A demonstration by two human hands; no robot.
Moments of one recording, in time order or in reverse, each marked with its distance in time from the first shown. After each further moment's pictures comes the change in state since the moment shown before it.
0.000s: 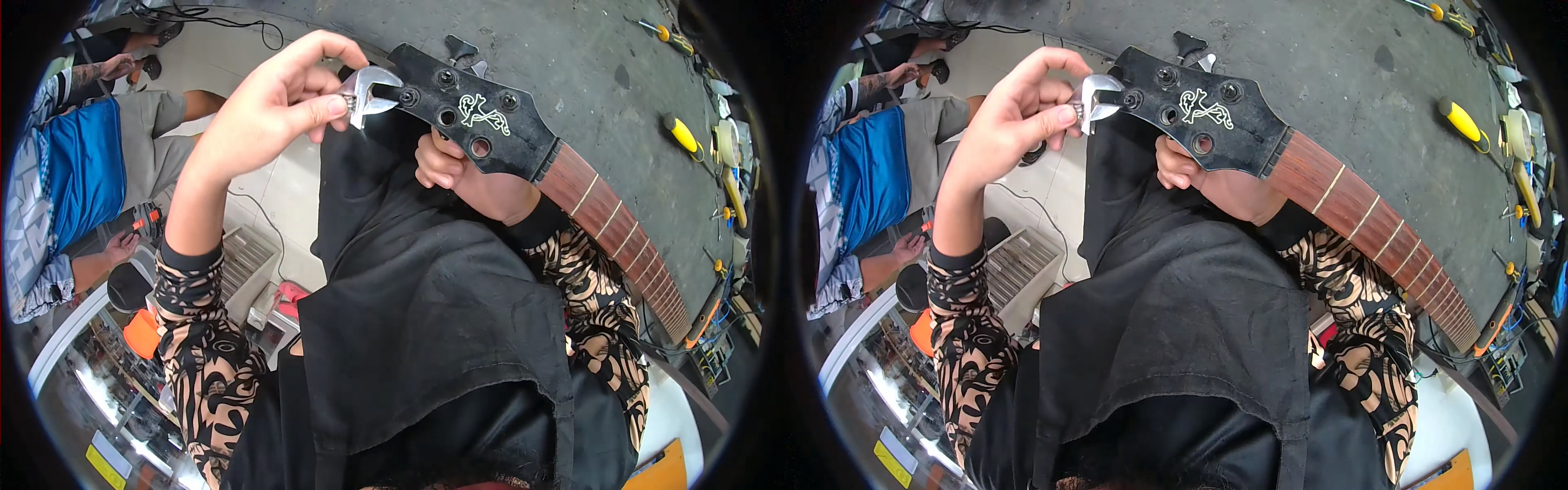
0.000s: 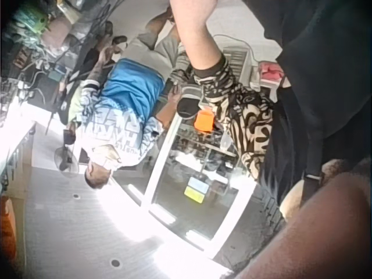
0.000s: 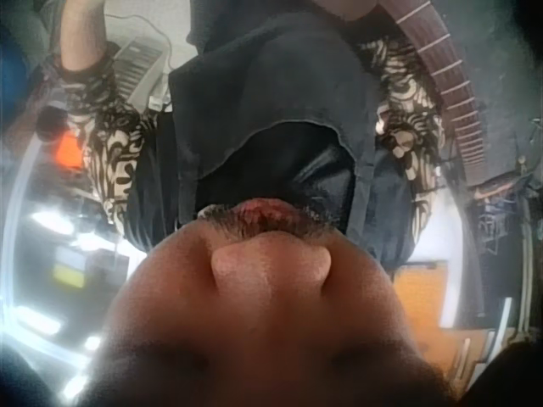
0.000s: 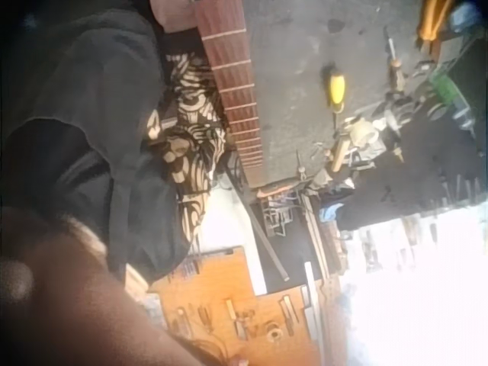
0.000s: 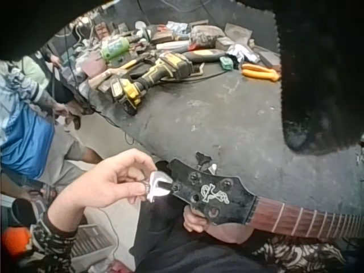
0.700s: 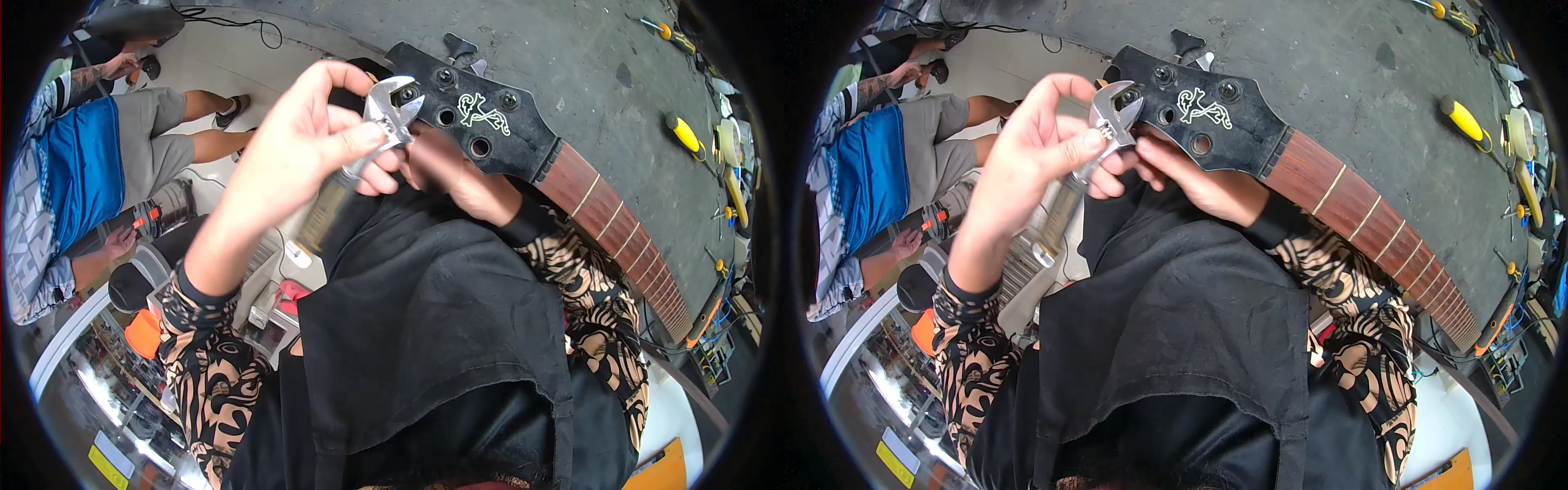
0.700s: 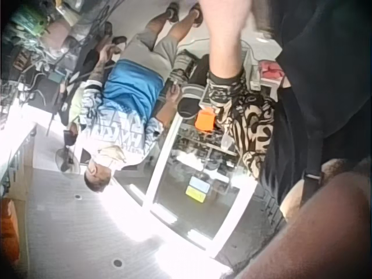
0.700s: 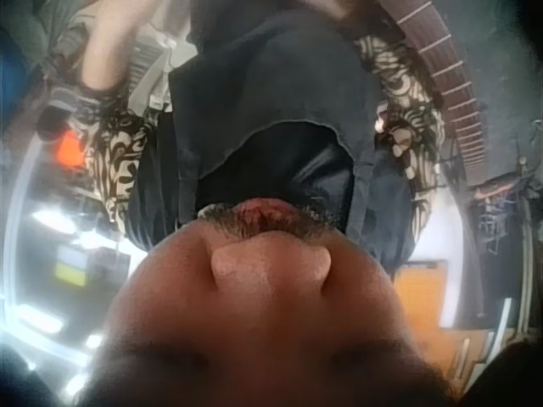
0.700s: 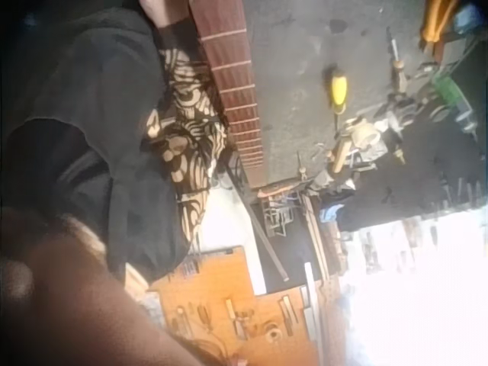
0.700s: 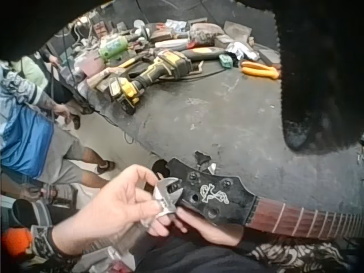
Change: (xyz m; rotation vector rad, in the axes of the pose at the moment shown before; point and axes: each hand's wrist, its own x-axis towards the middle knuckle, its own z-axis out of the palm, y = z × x) left_hand -0.017 0.018 0.057 -0.414 0.145 -0.199; right_hand 0.004 0.012 0.023 -0.556 0.266 0.052
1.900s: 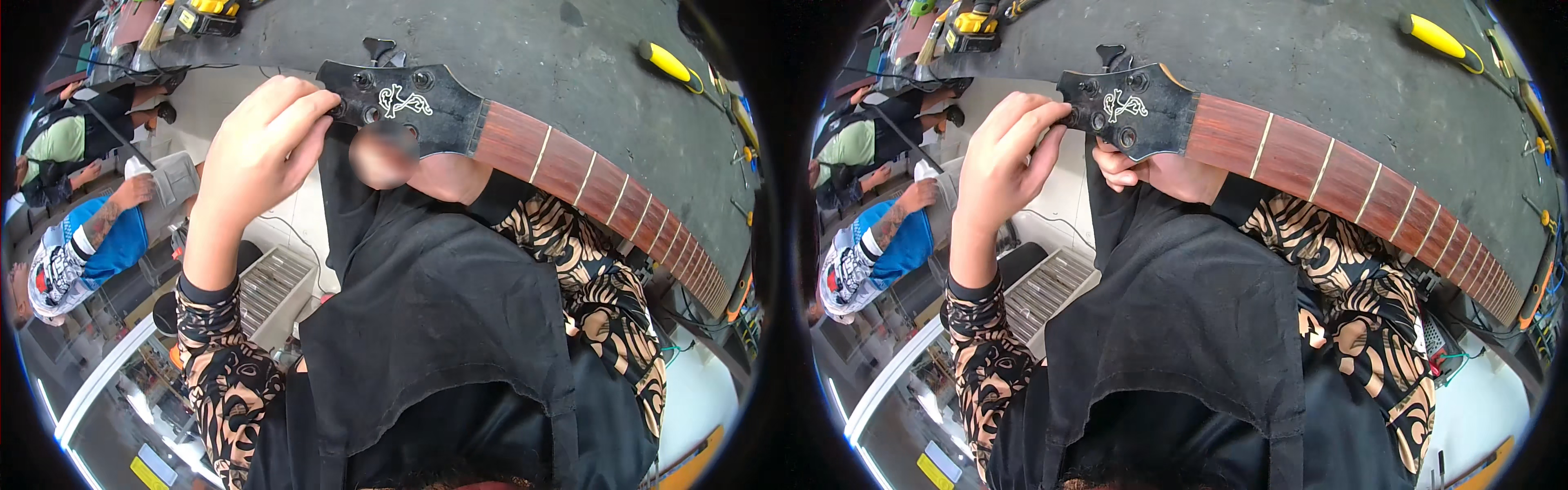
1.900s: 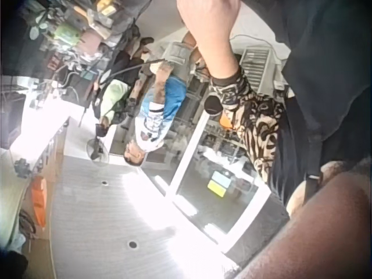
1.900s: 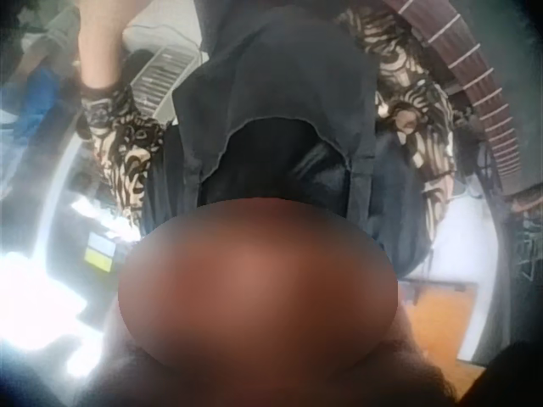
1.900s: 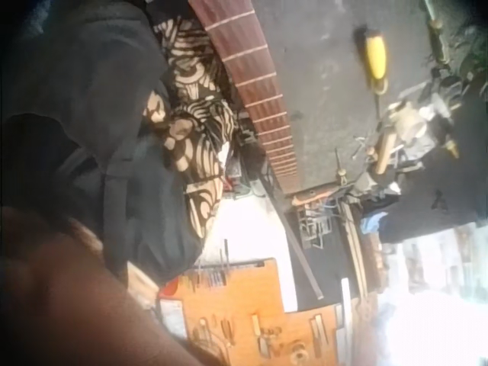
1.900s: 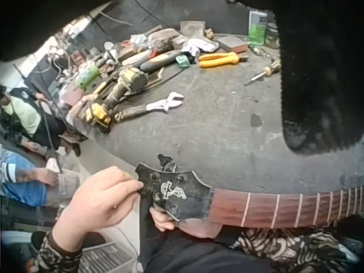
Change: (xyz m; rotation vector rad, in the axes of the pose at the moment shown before) left_hand 0.020 0.034 0.012 1.516 0.018 0.948; right_hand 0.016 0.010 -0.005 0.733 -0.415 -0.208
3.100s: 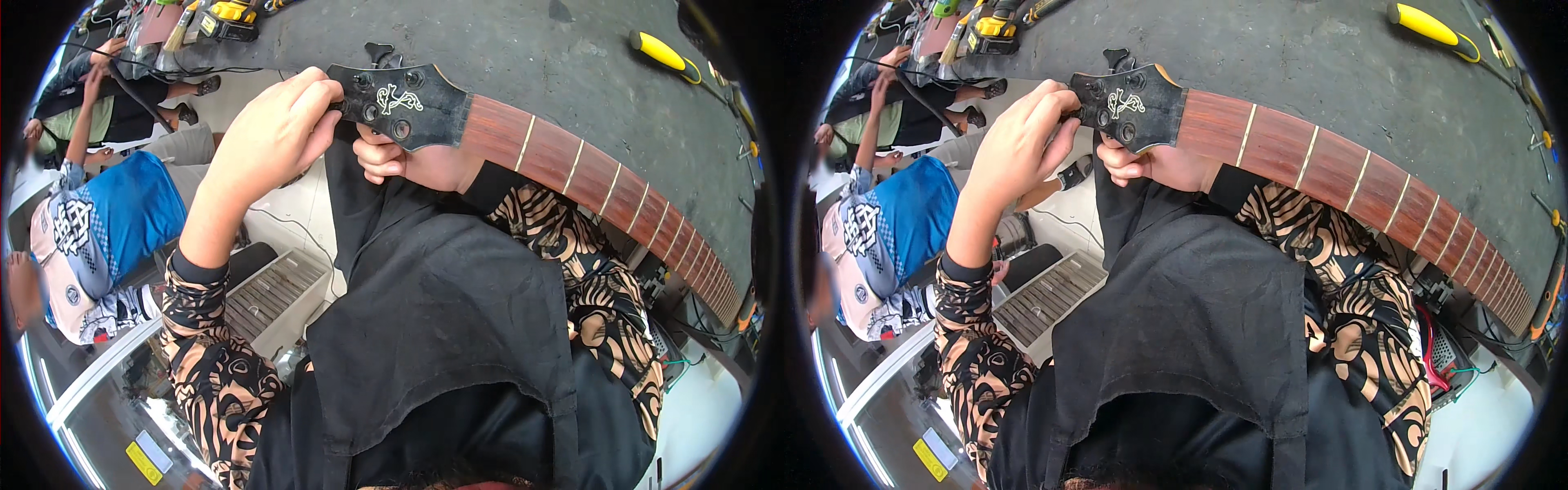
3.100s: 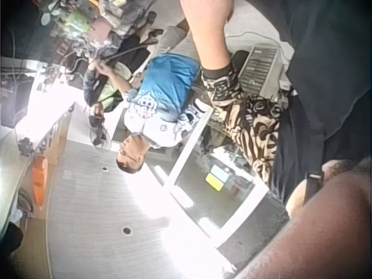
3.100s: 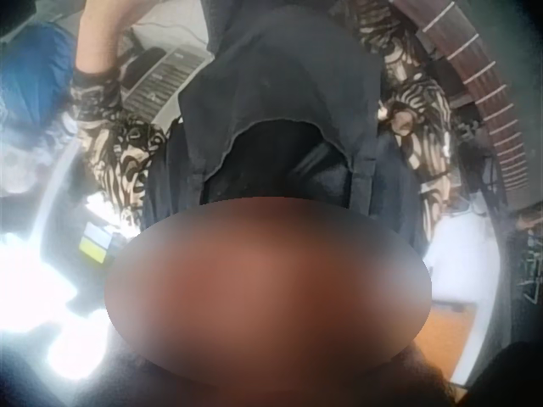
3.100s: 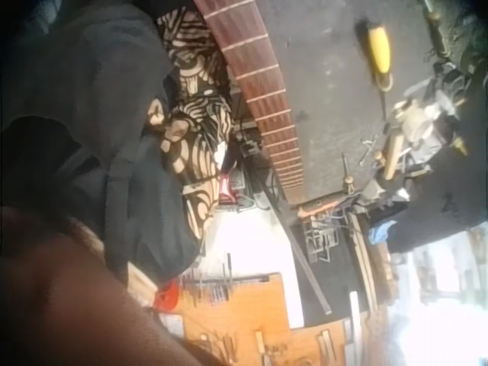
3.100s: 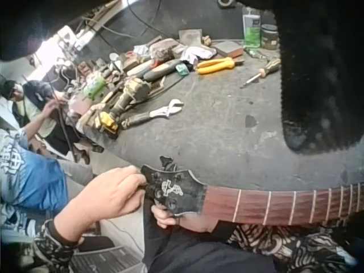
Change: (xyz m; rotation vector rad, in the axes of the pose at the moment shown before) left_hand 0.012 0.000 -0.002 0.078 -0.229 -0.015; right_hand 0.002 -0.003 -0.009 -0.023 -0.099 0.042
